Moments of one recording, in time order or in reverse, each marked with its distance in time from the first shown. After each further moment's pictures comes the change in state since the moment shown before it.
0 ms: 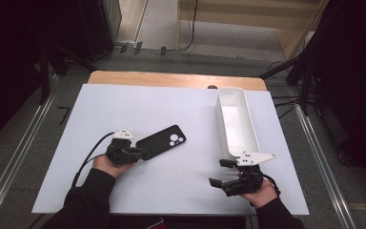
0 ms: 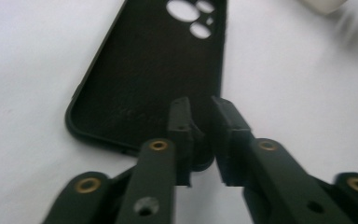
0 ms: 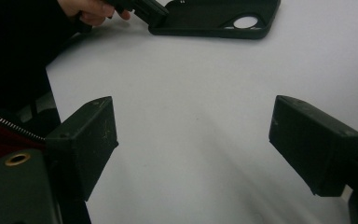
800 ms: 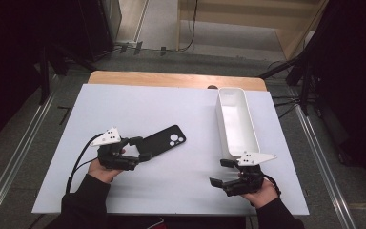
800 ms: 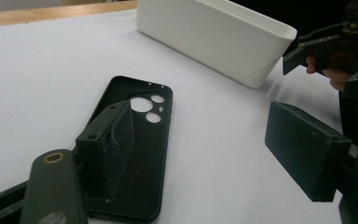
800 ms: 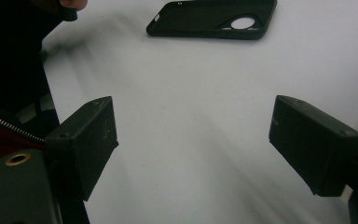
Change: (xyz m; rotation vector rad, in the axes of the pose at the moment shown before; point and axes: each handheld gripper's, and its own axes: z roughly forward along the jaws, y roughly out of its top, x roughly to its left) left arm -0.028 0.001 -0.043 -0.310 -0.049 0.130; right arm -0.001 -0.001 -0.001 -0.013 -0.006 -0.005
